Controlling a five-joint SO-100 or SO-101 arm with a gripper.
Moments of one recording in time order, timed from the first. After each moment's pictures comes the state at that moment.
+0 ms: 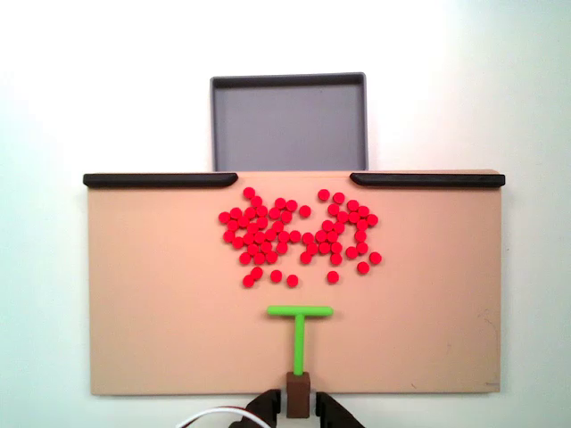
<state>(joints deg) 3.3 109.6 127.5 65.0 -88.9</state>
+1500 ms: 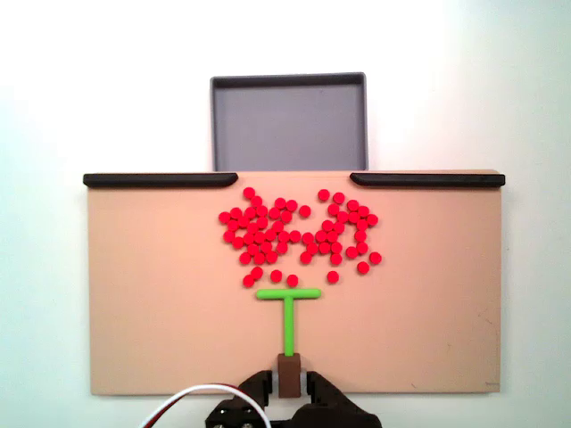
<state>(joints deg) 2.5 103.8 126.6 60.7 -89.6</state>
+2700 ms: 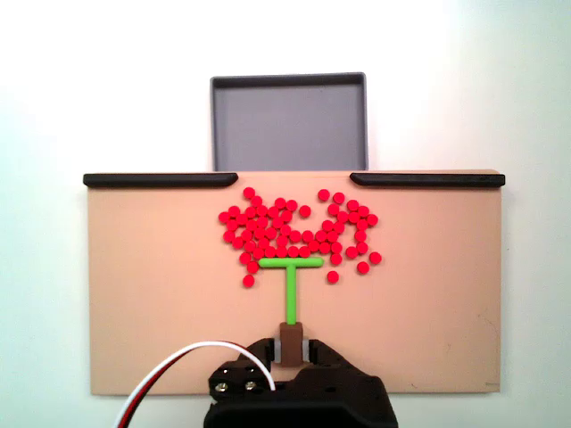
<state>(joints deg) 3.3 96.5 119.3 60.1 -89.6</state>
